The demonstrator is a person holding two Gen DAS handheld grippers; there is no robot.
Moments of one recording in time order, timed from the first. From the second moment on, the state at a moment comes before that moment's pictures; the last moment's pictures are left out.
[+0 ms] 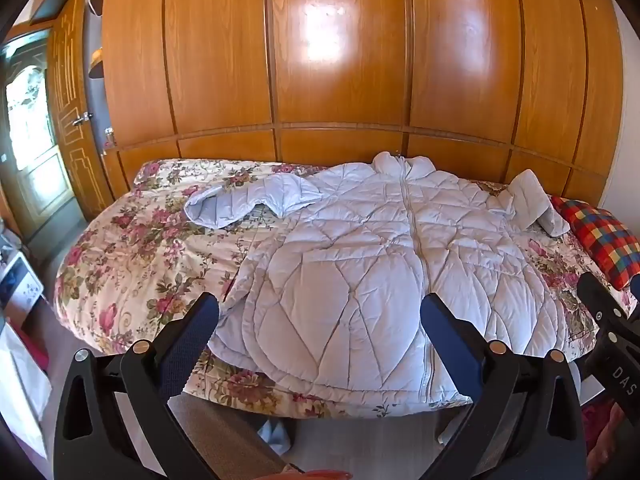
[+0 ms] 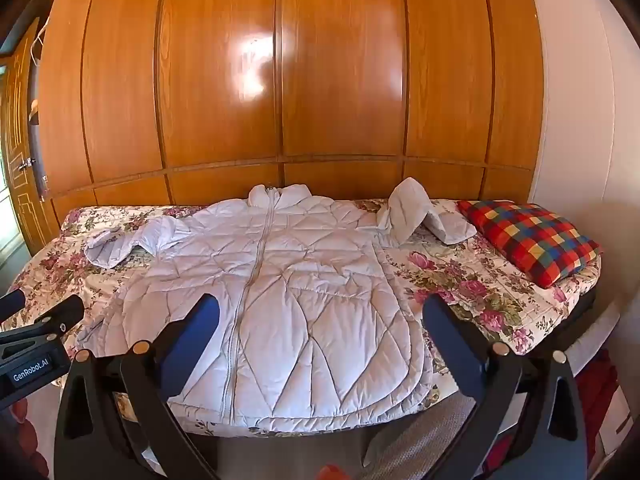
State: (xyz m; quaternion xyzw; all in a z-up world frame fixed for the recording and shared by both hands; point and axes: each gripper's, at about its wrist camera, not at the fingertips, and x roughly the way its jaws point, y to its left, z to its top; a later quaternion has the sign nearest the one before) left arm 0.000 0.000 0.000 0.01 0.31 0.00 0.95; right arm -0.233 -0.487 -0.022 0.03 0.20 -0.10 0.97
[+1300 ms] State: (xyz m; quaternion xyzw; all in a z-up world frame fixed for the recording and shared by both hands) left arm 0.000 0.004 -0.014 0.02 0.32 -0.01 0.95; right arm -0.228 -0.487 -0.023 0.03 0.21 -0.10 0.97
